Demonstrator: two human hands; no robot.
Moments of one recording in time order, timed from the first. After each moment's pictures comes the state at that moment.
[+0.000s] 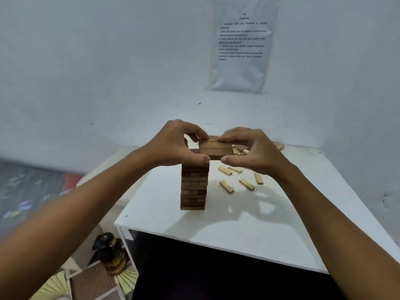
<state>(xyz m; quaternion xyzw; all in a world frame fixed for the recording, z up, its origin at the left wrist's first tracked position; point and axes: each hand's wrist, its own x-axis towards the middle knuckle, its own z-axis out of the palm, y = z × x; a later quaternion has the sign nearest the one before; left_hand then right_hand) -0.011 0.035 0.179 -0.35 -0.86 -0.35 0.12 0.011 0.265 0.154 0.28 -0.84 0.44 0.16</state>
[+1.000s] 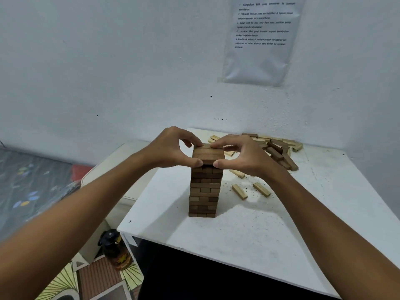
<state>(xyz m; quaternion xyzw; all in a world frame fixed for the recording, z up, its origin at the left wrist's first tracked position) -0.080 0.000 0.141 -0.29 -0.89 -0.34 0.06 -0.059 0.231 0.122 0.25 -0.86 0.43 0.08</state>
